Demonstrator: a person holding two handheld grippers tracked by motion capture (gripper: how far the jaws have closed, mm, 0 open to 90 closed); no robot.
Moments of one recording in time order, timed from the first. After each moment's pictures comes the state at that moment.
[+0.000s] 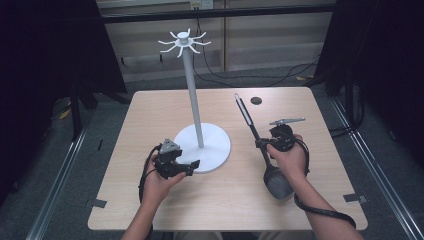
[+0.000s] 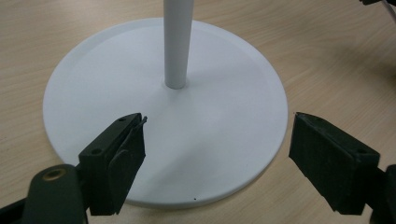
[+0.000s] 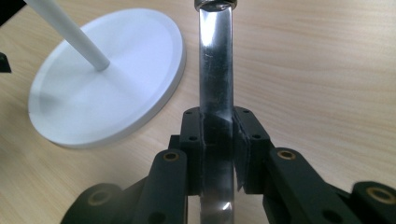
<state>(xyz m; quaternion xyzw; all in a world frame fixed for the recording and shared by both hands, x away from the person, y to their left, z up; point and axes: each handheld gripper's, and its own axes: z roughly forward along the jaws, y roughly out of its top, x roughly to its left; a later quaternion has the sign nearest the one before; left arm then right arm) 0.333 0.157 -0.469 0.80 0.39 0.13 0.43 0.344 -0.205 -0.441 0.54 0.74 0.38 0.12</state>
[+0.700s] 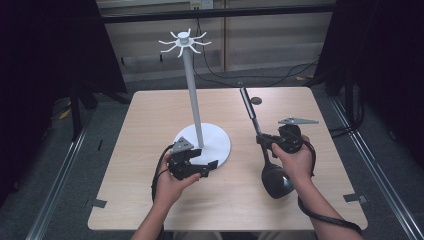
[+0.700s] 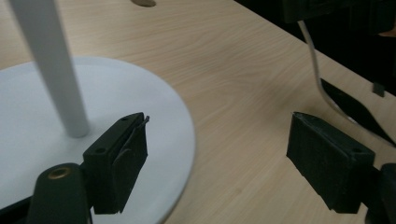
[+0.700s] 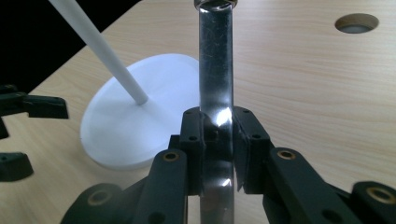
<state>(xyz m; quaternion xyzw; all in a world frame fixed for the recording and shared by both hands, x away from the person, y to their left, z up) 0.317 0.111 -0.446 0.79 0.34 0.06 0.50 0.324 -0.211 -0.421 0.52 0.71 0.46 0.13</state>
